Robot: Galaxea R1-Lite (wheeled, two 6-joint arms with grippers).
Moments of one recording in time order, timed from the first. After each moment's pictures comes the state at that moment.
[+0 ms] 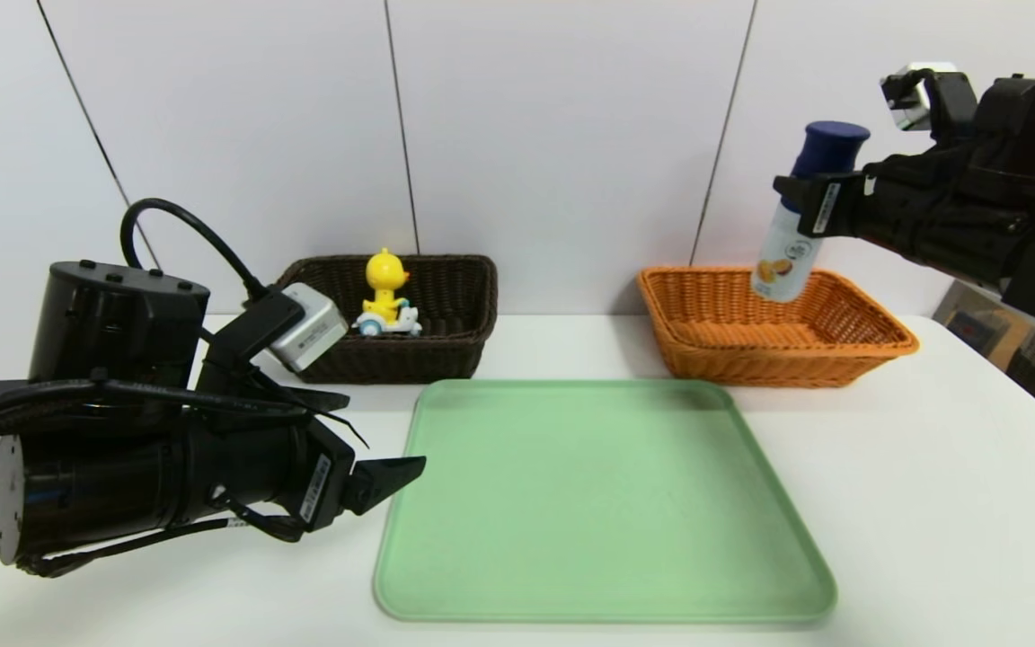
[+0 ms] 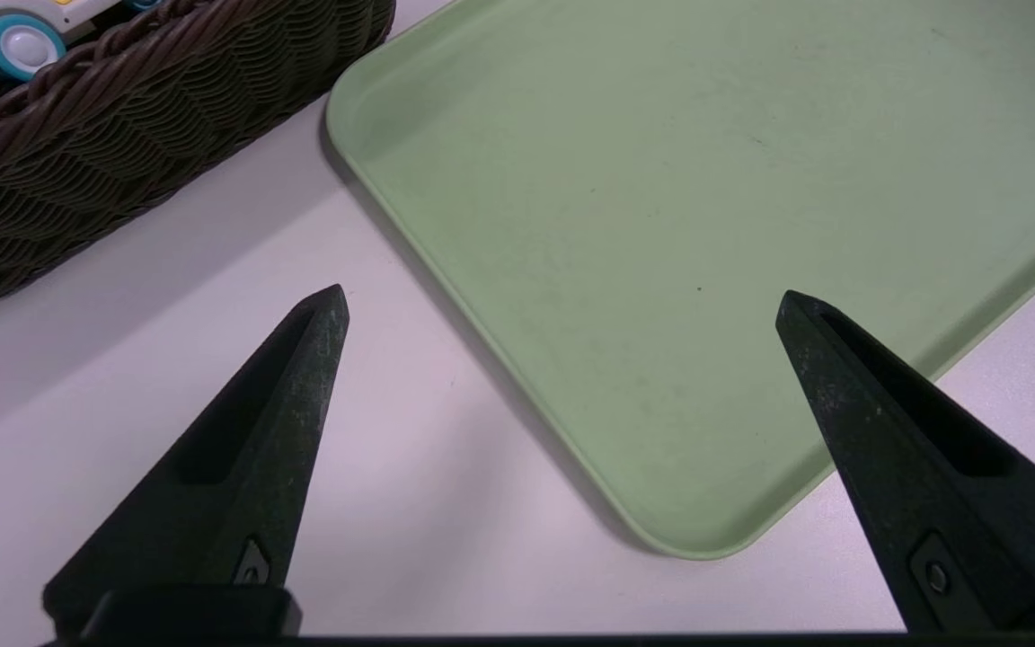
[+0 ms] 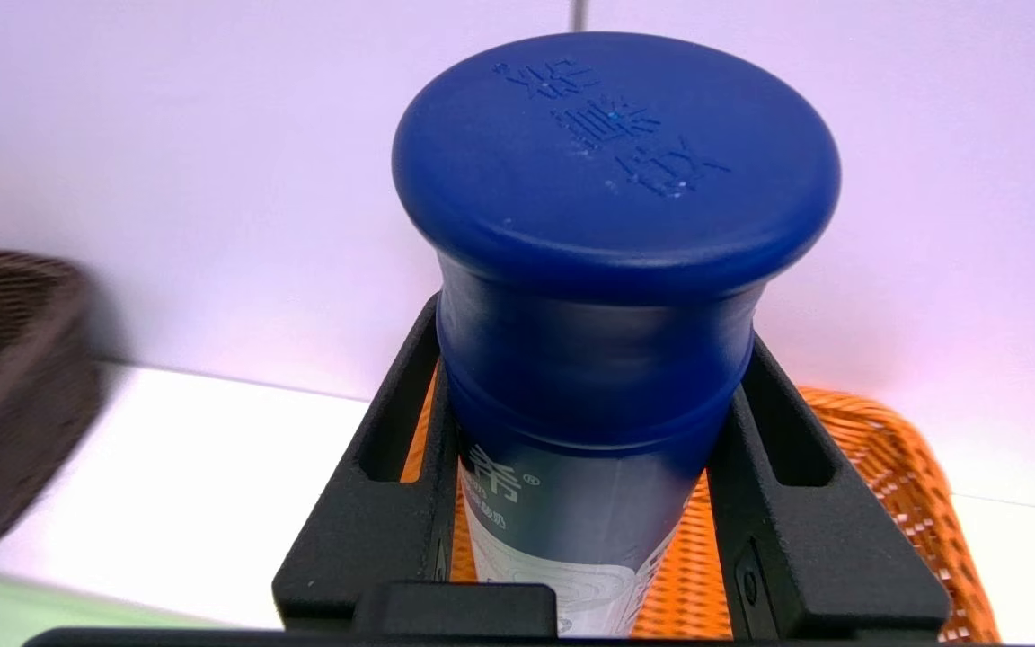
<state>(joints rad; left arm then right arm) -0.54 1.41 -0.75 -0.18 -0.09 0.08 0.15 1.73 -1.17 -0.55 -0.03 -0.04</state>
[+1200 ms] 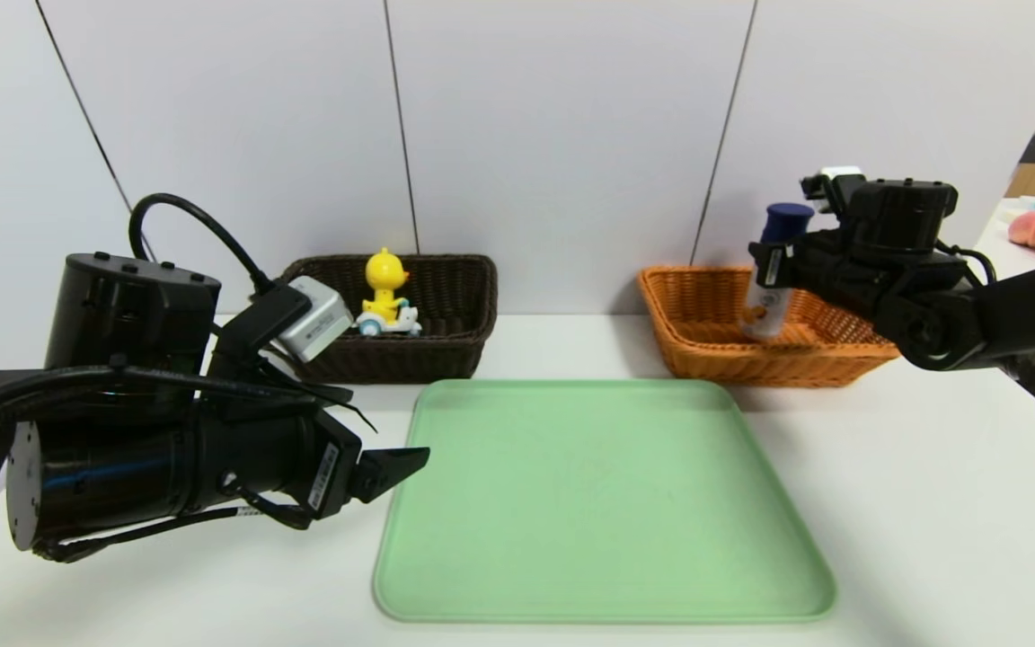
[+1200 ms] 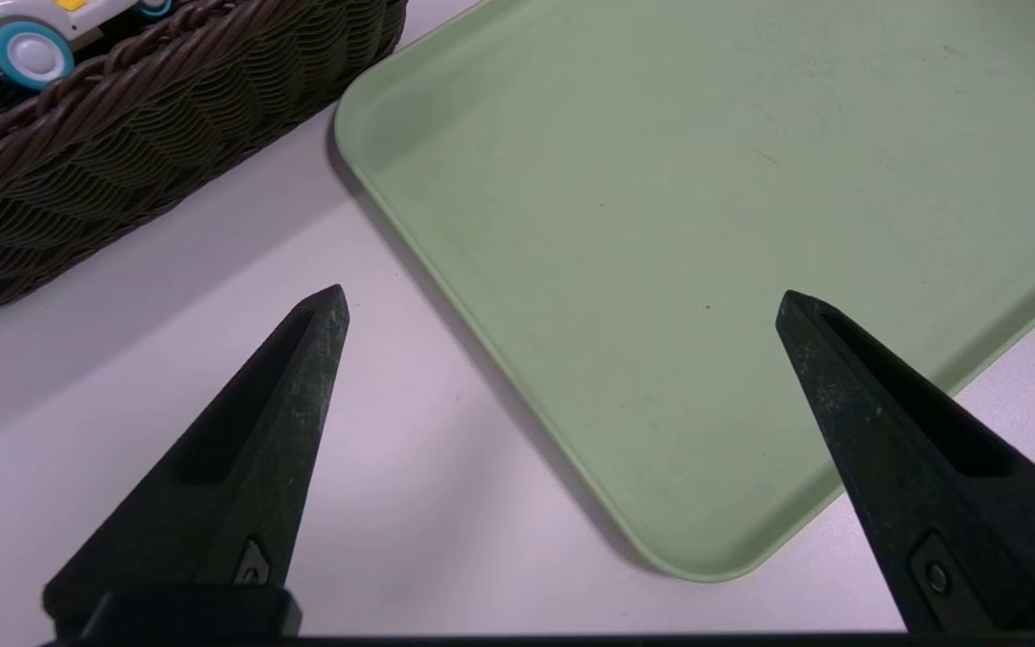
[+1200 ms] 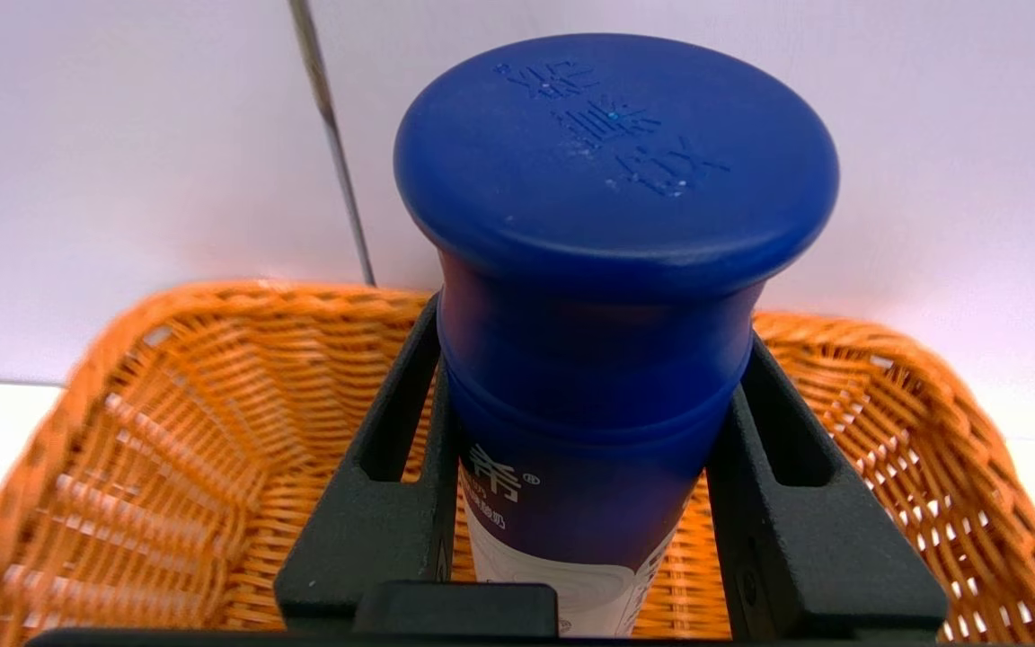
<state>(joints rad) -0.53 1.43 -0.77 -0.17 -0.09 0.07 0.06 2.08 -1.29 -0.66 -0.06 -0.05</state>
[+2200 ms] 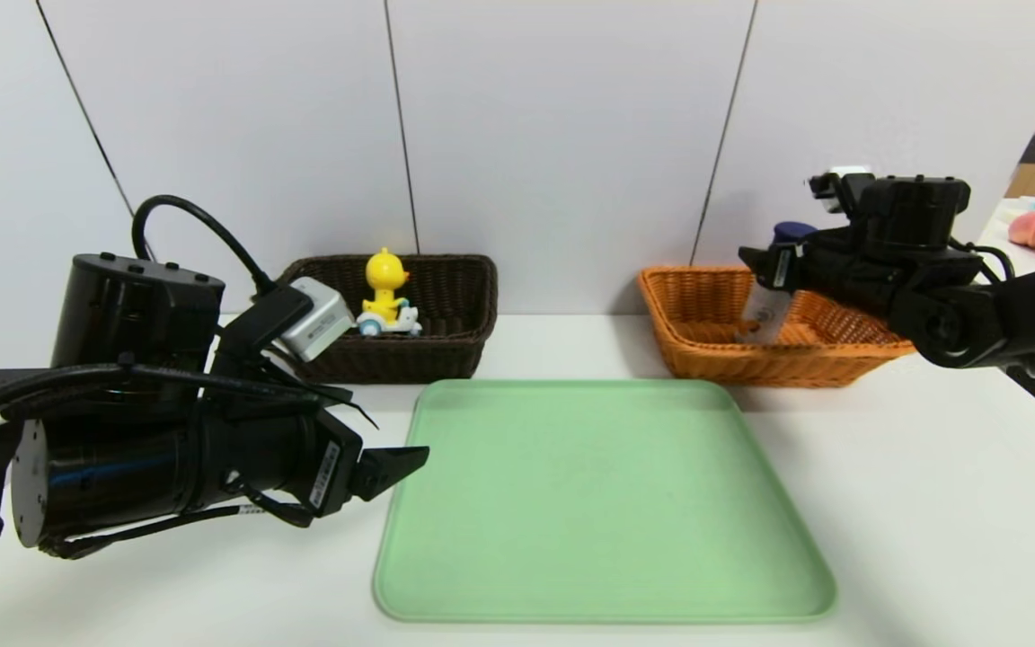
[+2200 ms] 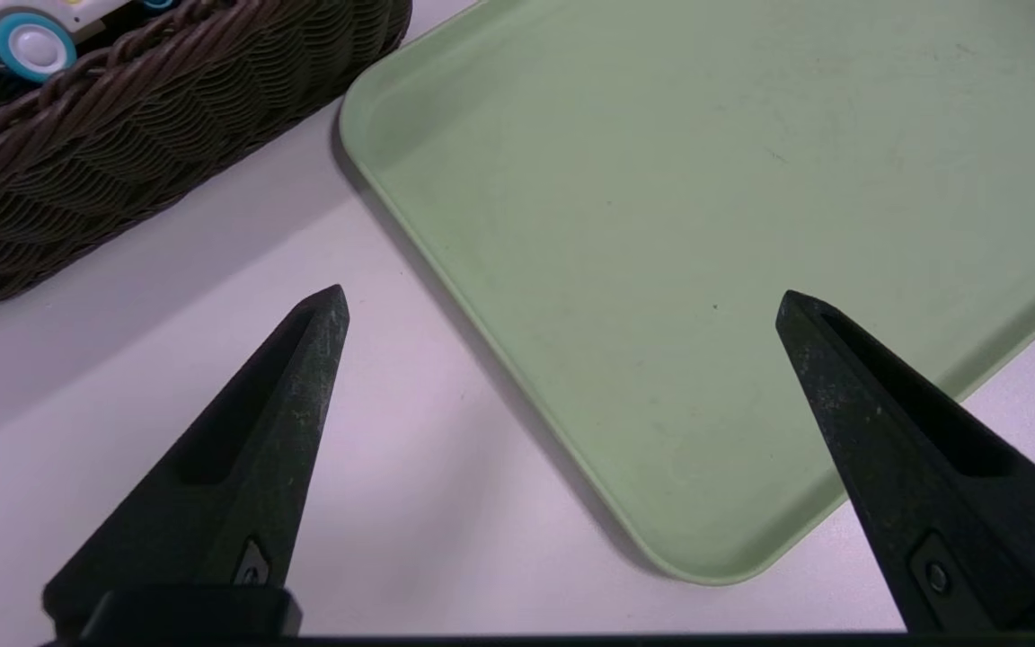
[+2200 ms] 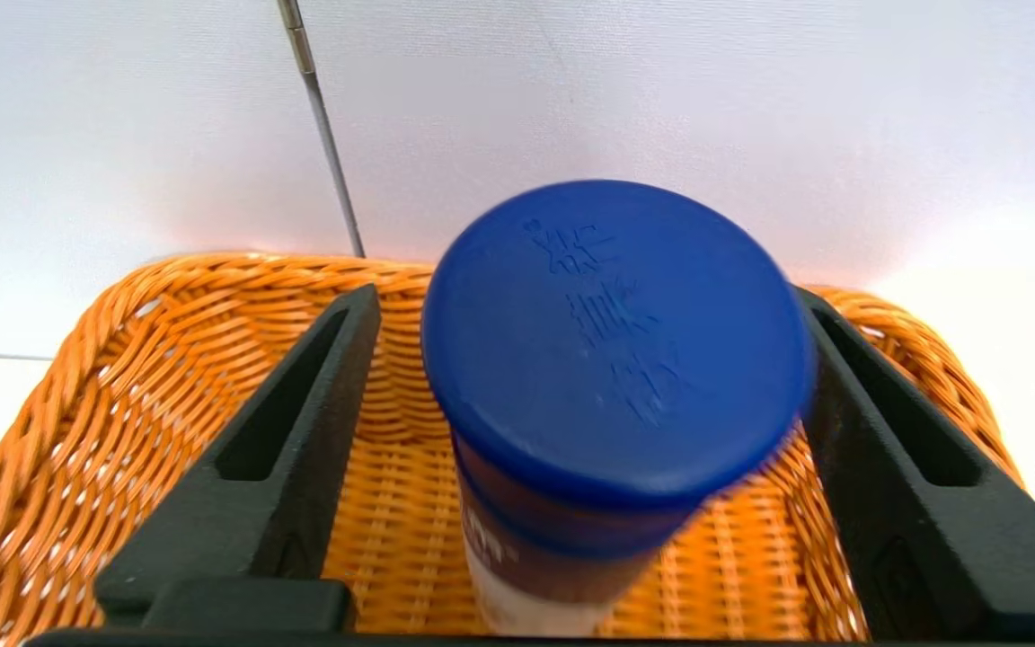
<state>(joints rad) -0.53 1.44 -0.77 -0.18 -0.09 0.07 0.05 2.03 -1.27 -0.60 -0.05 -0.04</state>
